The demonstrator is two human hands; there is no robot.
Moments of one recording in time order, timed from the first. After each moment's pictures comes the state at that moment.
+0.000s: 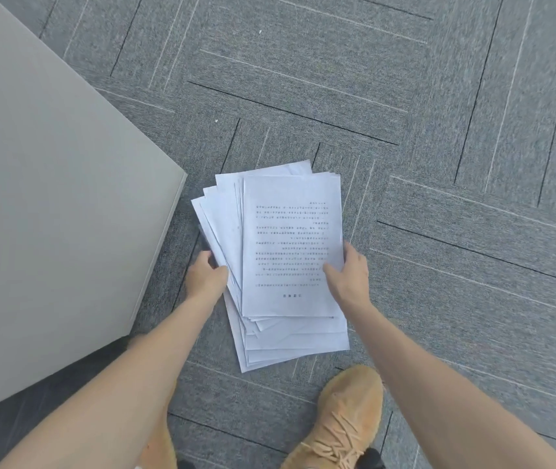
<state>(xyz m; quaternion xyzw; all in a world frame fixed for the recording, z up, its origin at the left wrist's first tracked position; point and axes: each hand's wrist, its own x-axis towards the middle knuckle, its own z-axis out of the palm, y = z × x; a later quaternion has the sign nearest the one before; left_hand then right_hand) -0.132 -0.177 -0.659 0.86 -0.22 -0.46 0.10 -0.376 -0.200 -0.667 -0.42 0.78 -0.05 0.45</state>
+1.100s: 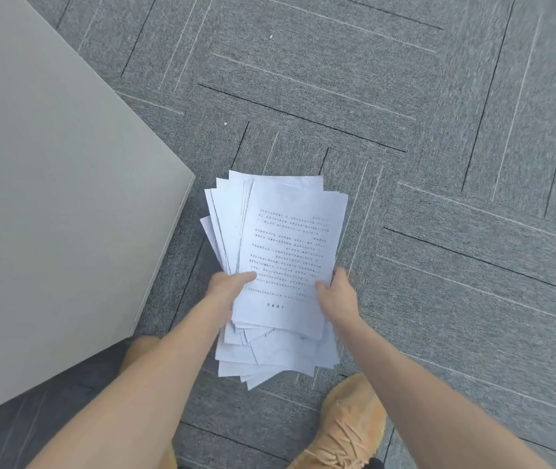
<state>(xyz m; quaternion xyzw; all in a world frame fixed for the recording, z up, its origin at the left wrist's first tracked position) -0.146 -0.174 -0.666 0.80 -0.01 -0.58 0.16 -0.352 -0.180 -0.672 -0.38 0.78 0.00 0.50</state>
